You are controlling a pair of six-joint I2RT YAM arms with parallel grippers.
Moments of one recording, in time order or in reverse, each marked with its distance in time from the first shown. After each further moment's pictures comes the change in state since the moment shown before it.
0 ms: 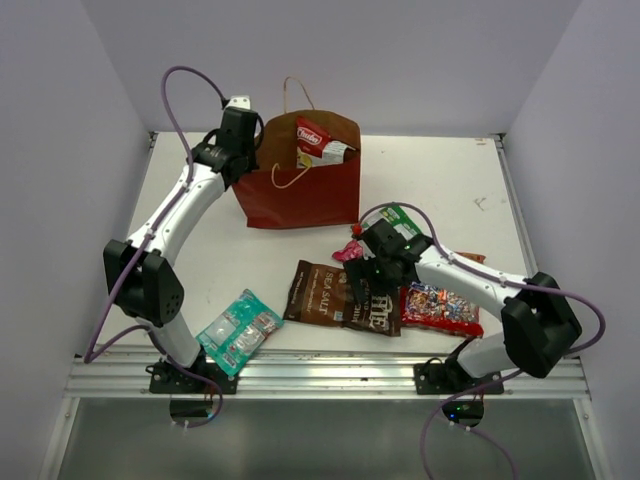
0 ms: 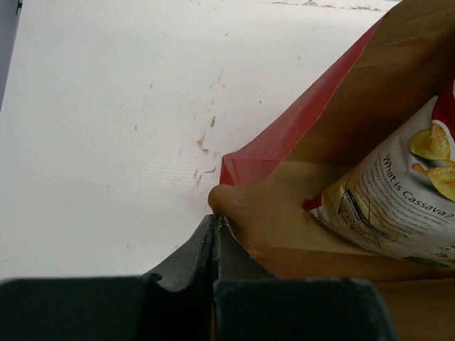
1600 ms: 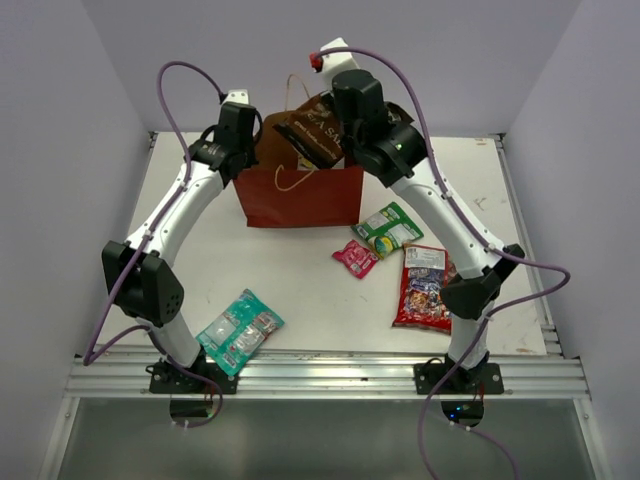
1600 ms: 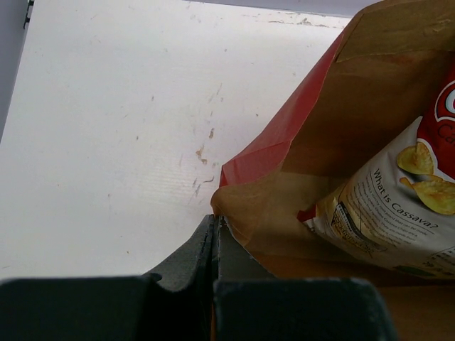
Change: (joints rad) left arm 0.000 -0.002 0.032 -0.002 -0.002 0.000; right arm 0.043 0.470 1.434 -0.026 0.828 -0.636
